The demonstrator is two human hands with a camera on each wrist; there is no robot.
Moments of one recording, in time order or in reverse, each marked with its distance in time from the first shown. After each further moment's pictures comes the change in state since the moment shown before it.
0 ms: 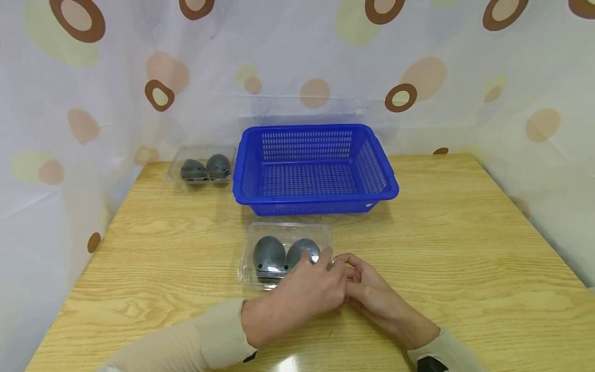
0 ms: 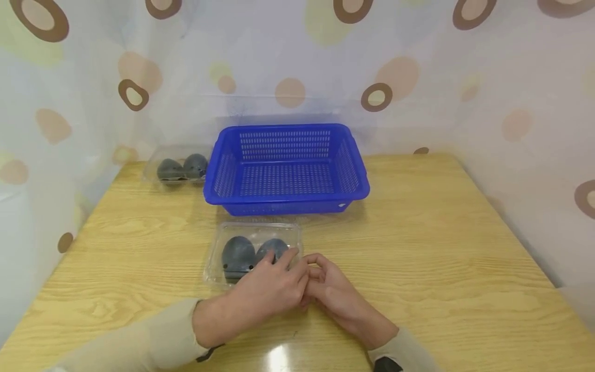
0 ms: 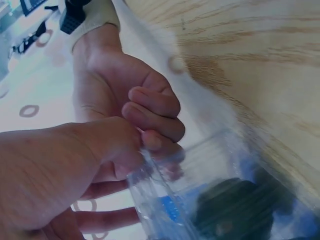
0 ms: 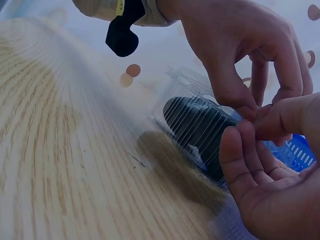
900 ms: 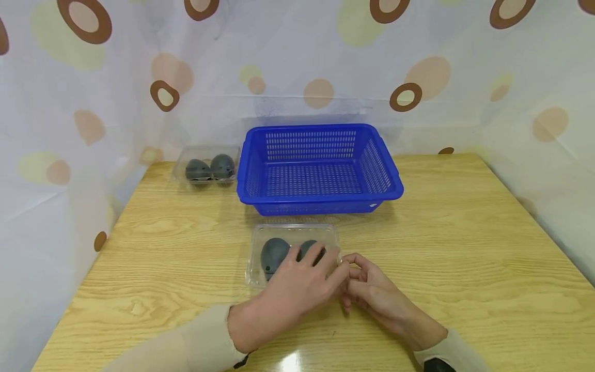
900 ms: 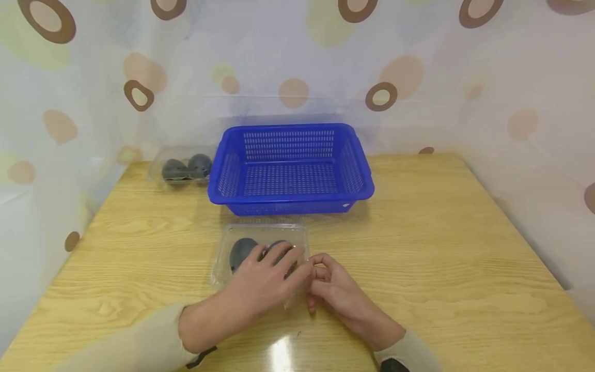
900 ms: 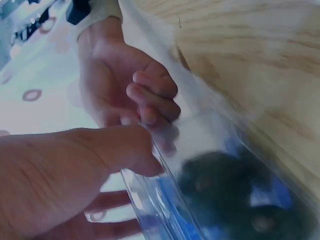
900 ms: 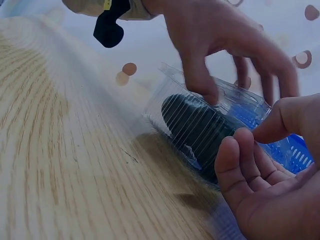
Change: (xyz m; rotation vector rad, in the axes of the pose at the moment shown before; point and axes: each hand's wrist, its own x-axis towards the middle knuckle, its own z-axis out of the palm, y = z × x) left_hand -0.017 -0.010 0.006 -0.162 0.076 -0.140; right_hand 0.000 -0.001 -0.005 0.002 -0.035 -0.005
